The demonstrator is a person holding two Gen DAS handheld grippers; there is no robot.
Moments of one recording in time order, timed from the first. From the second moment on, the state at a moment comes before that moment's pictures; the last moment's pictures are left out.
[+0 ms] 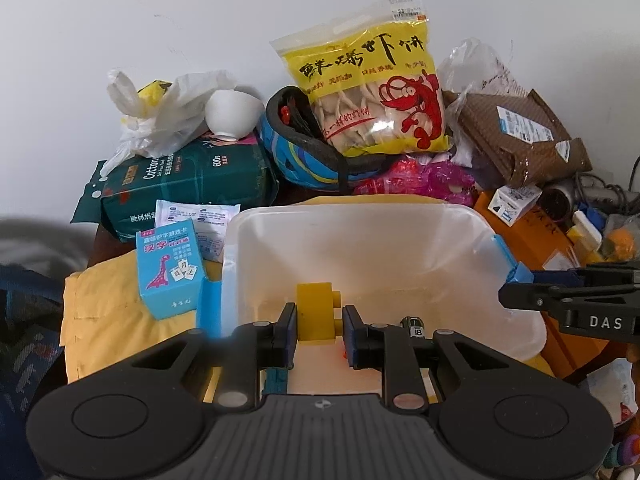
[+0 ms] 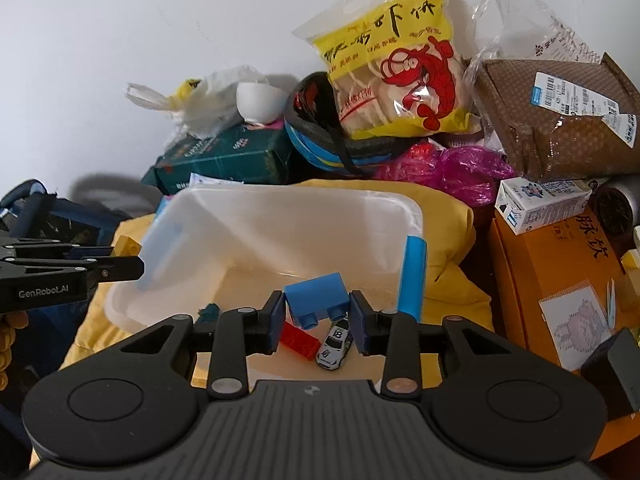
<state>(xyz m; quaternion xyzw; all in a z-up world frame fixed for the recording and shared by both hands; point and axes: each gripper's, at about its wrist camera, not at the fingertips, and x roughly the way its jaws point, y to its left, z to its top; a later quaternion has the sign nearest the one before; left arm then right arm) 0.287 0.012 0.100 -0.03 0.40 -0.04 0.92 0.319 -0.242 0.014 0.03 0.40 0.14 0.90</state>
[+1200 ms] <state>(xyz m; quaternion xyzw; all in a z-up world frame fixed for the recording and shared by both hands) 0.022 -0.006 -0.034 0.01 0.41 -0.05 0.91 0.059 -0.146 -0.121 -0.02 0.48 0.19 0.86</state>
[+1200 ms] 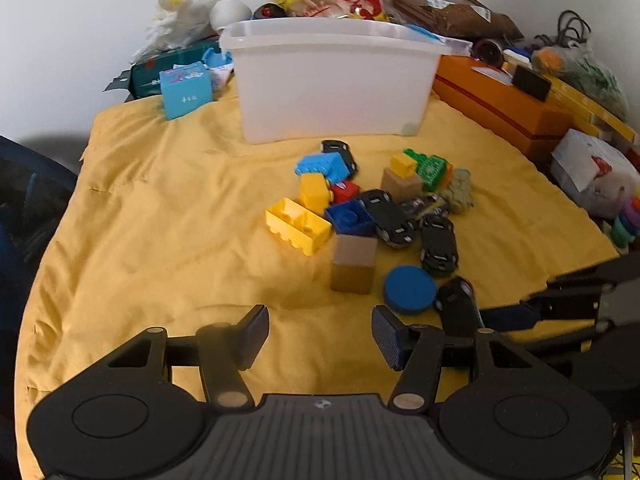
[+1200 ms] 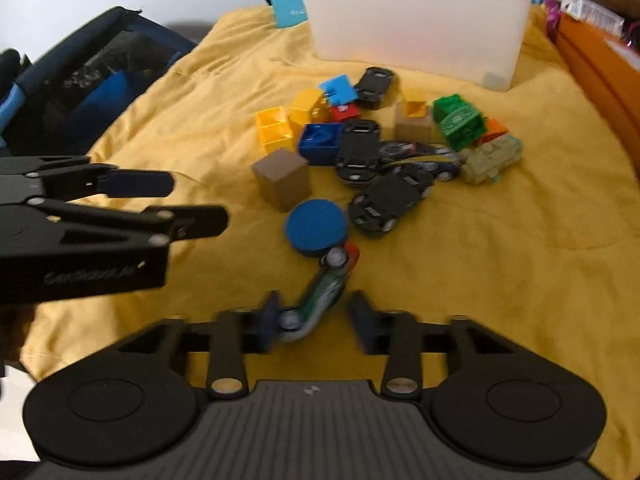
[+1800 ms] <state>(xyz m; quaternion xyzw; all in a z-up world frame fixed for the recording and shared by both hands) 0.054 -0.064 -0.060 0.01 0.44 -0.09 0.90 0.069 -0.217 -0.119 0.00 0.47 0.15 0.87</state>
